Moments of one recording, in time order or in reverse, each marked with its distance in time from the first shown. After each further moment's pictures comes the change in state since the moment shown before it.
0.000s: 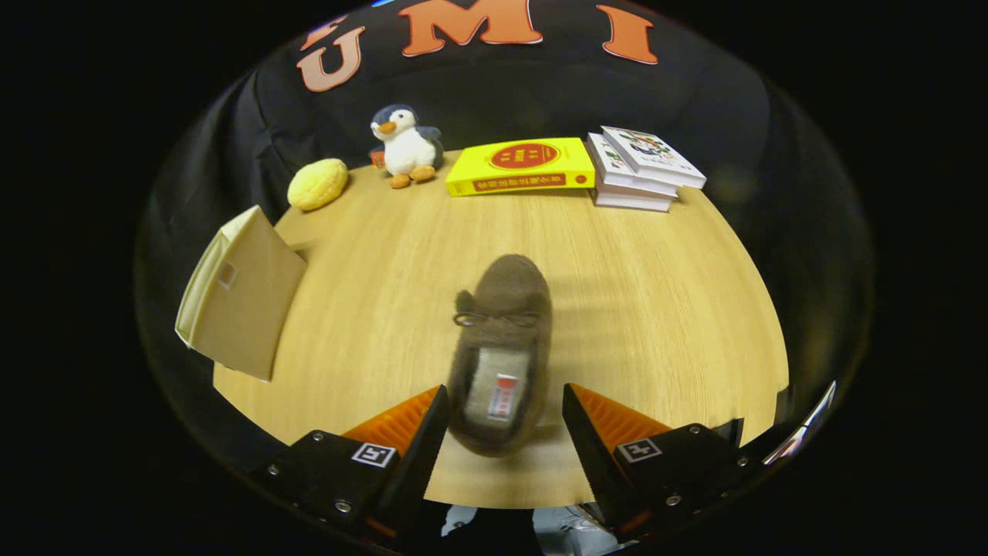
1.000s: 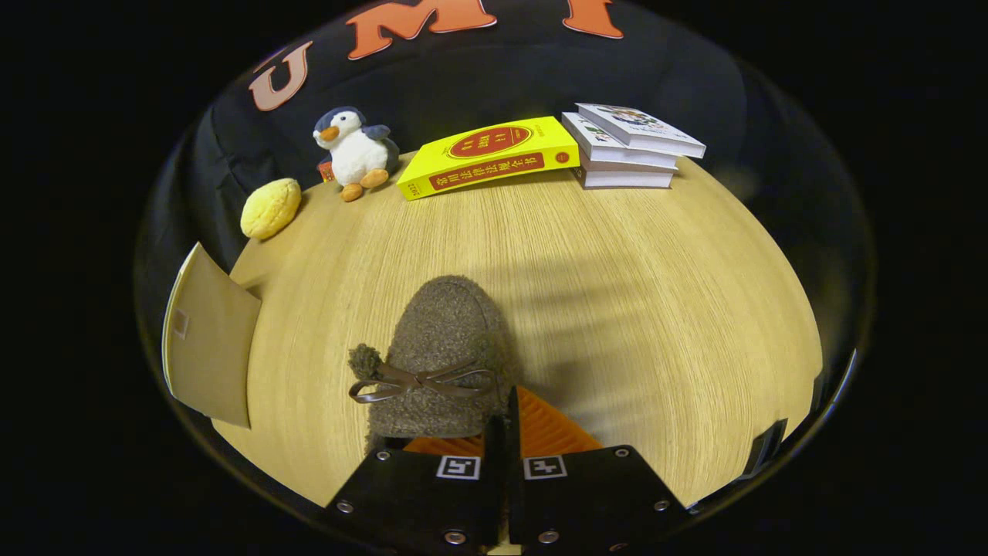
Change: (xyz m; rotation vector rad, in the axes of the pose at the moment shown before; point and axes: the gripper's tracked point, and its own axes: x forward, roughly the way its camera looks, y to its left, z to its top) arm 0.064 0.008 0.031 0.141 -0.031 -0.019
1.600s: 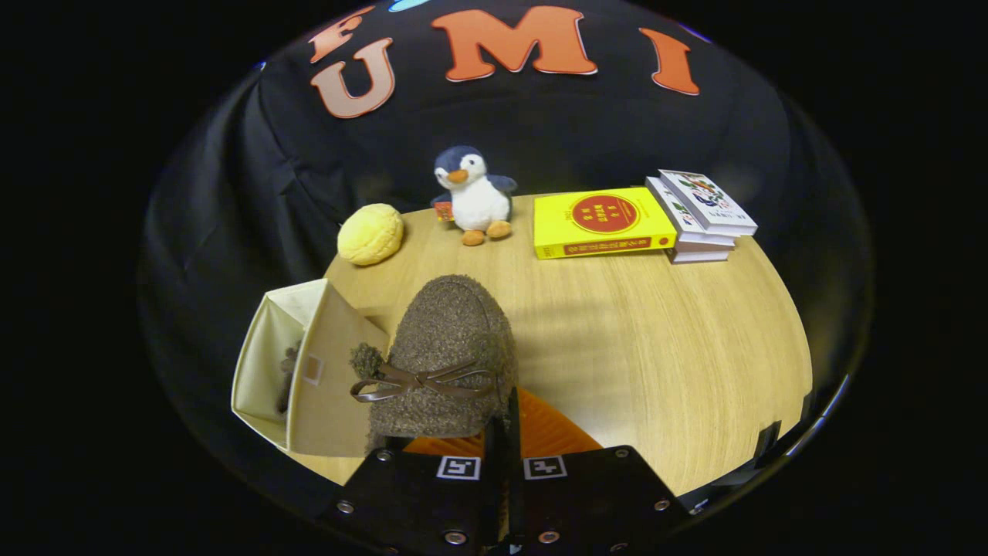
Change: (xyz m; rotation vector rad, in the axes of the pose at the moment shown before) arm -0.115 0.193 0.065 -0.089 -0.069 0.147
